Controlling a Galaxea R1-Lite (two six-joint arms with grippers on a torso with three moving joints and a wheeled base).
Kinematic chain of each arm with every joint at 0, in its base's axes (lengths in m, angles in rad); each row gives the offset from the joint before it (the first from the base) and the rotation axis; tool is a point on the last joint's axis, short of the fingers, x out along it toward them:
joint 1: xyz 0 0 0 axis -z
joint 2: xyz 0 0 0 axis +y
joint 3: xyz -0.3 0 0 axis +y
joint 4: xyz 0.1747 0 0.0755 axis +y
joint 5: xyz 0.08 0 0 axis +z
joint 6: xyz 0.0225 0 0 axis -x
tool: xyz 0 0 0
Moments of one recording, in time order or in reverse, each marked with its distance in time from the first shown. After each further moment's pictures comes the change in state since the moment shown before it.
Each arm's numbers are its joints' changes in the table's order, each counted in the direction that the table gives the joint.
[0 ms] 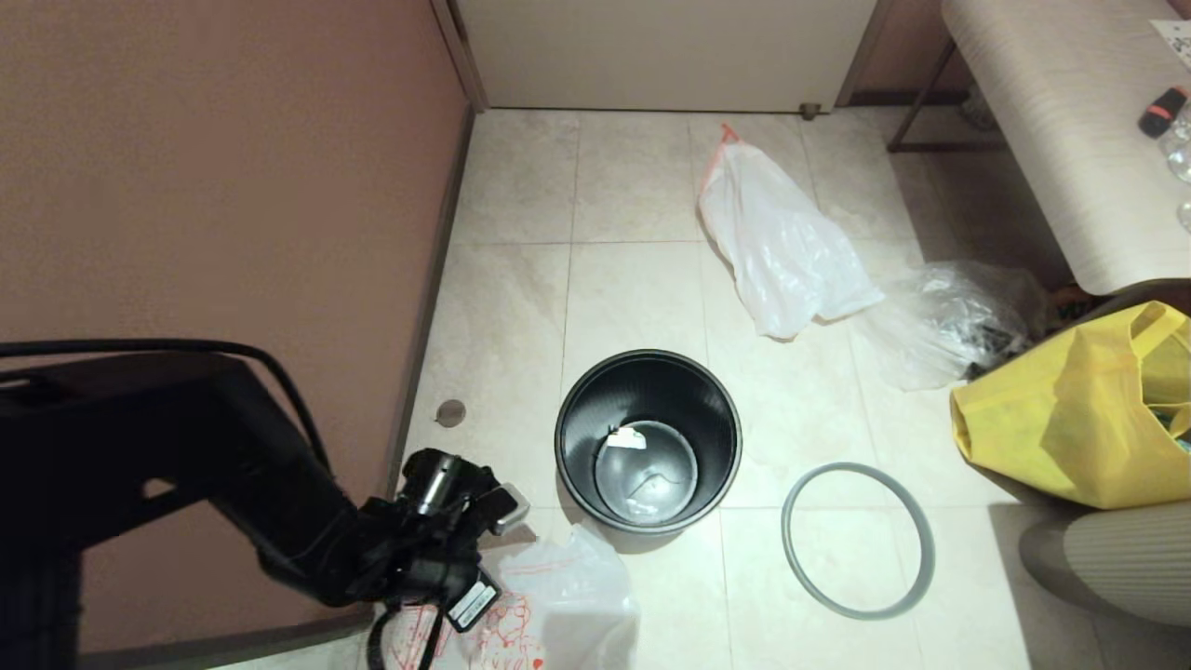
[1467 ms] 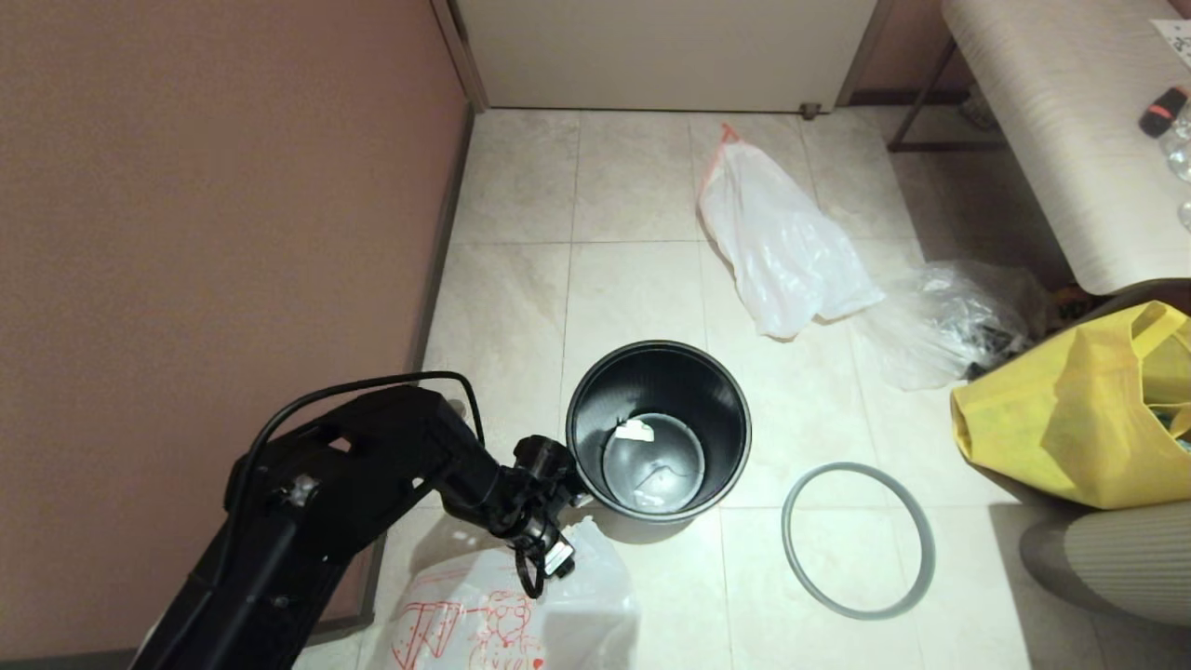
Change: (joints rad) left arm 0.037 0.475 -0.714 0.308 0.012 -0.004; right arm 0.000 0.000 0.000 0.000 0.001 0.000
